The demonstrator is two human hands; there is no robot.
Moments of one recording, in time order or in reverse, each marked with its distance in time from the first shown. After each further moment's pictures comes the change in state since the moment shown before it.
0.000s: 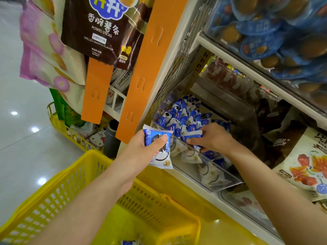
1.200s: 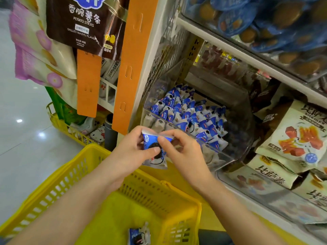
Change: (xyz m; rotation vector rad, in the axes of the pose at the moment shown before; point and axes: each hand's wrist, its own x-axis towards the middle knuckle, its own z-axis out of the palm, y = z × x) left_hand -0.013 -0.026 -0.001 0.132 -0.080 0.212; right_hand -0.103 -0.036 0.074 0.623 0.277 -0.456
